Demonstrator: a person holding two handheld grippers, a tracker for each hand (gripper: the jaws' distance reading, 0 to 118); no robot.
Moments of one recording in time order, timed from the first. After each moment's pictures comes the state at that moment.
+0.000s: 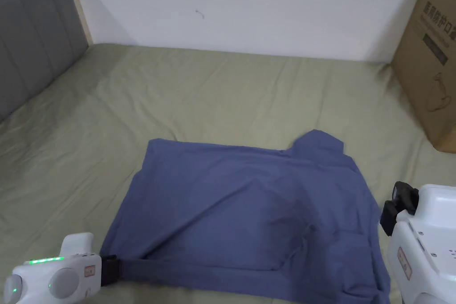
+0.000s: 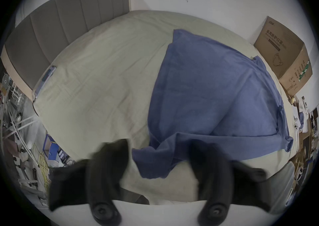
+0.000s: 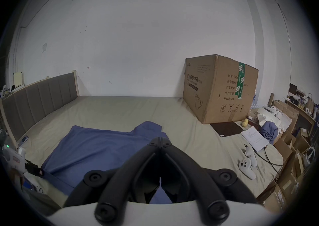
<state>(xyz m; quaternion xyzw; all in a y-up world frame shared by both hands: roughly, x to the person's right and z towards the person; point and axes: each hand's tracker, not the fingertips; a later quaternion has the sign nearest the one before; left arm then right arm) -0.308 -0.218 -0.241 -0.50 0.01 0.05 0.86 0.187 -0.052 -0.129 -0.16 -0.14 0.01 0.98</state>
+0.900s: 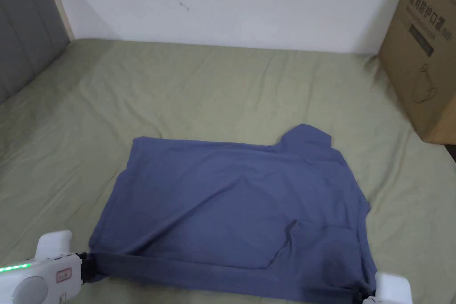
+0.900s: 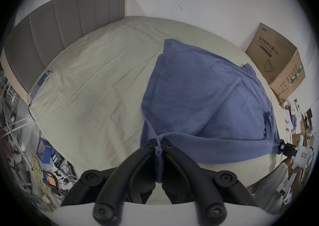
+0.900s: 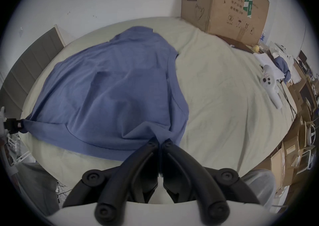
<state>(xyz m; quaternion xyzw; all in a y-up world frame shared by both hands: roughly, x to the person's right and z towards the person) -0.308 -0.191 -0.235 -0.47 -0.02 0.08 0.88 0.226 -0.227 -0.115 -0.44 -0.14 -0.07 0.89</state>
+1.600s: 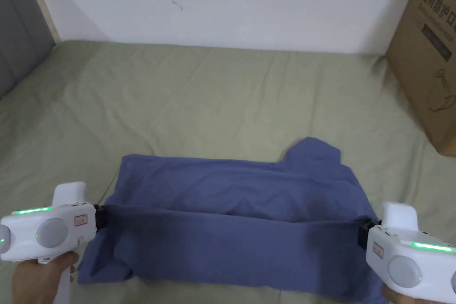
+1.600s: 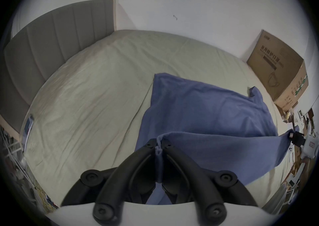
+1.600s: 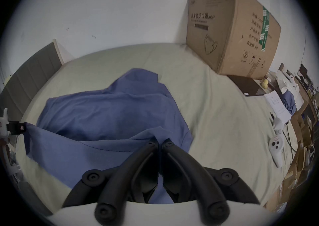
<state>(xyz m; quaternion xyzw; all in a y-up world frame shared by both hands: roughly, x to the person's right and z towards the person) -0.265 -0.176 -0.413 -0.45 -0.03 0.06 0.89 0.256 -0.182 -0.301 -0.39 -0.14 -0.05 0.91</state>
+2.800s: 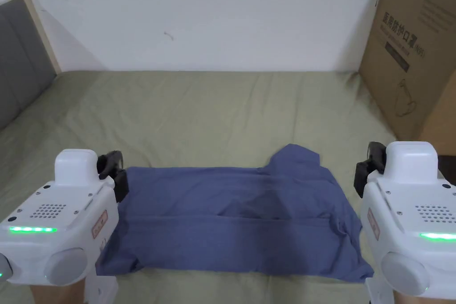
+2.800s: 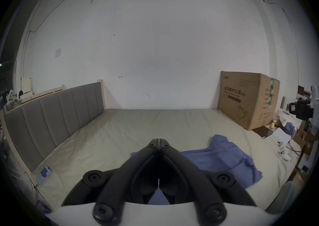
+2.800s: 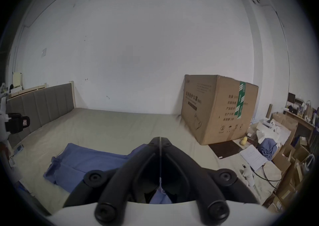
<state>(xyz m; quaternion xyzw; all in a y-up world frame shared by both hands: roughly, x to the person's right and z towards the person) -0.201 -0.028 -0.262 -0.12 -0.10 0.00 0.99 0.180 -0.001 -0.168 -0.09 -0.15 0.04 0.98</state>
